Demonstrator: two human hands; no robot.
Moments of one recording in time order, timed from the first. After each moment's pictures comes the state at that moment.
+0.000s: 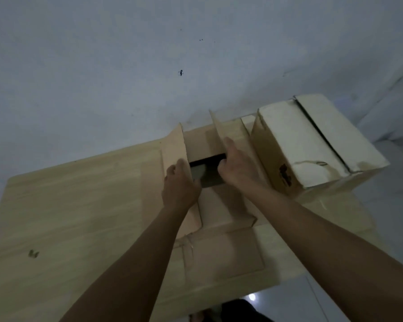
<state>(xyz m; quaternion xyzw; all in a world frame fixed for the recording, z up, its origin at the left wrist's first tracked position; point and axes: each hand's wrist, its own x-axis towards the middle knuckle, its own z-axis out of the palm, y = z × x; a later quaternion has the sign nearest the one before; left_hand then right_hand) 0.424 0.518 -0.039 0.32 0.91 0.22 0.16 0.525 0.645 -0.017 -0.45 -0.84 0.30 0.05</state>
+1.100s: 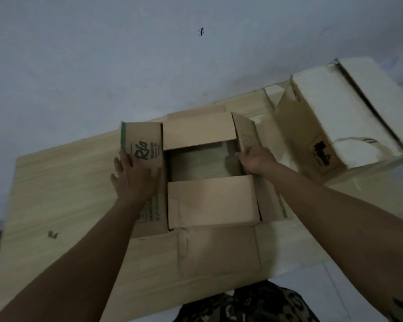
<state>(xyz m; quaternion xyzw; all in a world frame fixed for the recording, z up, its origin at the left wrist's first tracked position) 0.296 0.417 -0.075 0.24 0.97 0.01 0.11 0.495 0.651 -0.099 -0.54 -0.75 0.36 -0.10</state>
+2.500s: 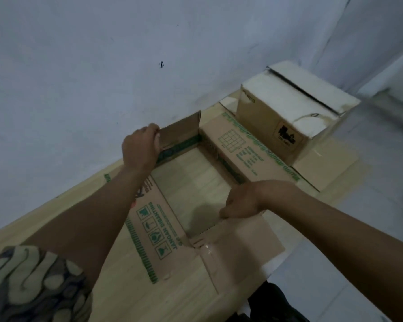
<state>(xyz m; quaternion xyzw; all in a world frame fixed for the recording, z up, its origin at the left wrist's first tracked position) 0.230 0.519 -0.034 0.61 0.76 0.18 -0.13 0.505 0.506 0.017 -0.39 -0.79 0.29 -0.38</state>
